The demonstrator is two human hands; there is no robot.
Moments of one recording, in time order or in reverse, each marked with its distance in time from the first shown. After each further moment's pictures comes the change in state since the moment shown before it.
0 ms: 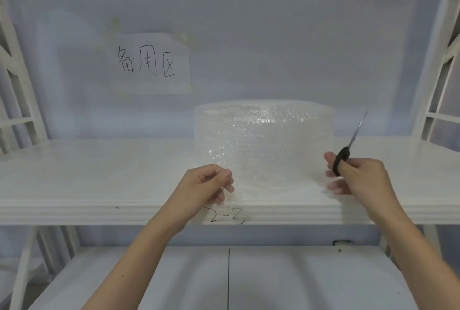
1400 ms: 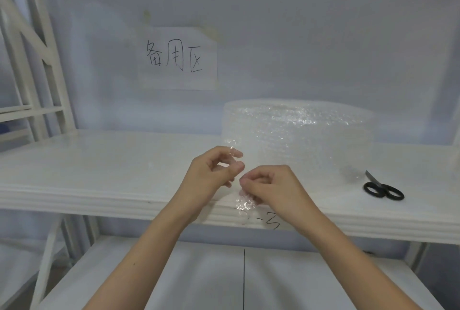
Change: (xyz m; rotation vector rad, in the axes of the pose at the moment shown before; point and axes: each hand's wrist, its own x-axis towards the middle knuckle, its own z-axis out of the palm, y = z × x) left_hand 0.005 -0.003 -0.043 -0.090 0.140 0.115; right_hand -0.066 -0.049 0.156 0.048 -0.580 -0.124
